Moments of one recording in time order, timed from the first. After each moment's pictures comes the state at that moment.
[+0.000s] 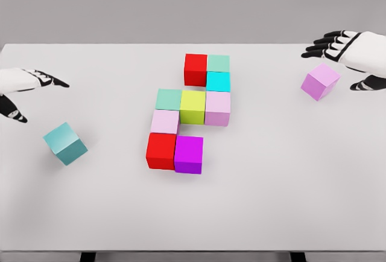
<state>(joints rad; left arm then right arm) -0.75 1.02 -0.76 -1.18 -0.15 -0.61 -0.61 -0.45 -0.98 0.19 -1.64 0.30 -0.61 0.61</state>
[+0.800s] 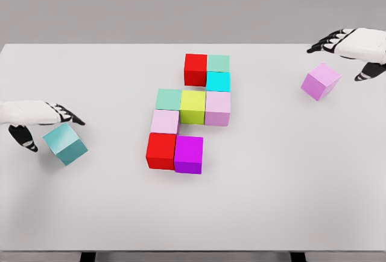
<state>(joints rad) -0.73 1.03 -0.89 -1.27 -0.24 -0.61 -0.61 -0.79 -0.90 0.55 -1.26 0.46 -0.61 0.61</state>
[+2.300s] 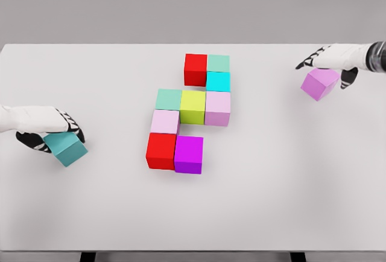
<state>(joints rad) -0.72 1.07 -0.92 -1.40 -0.24 -0.61 -0.61 -0.97 -0.67 0.74 -0.89 0.74 -0.61 0.61</state>
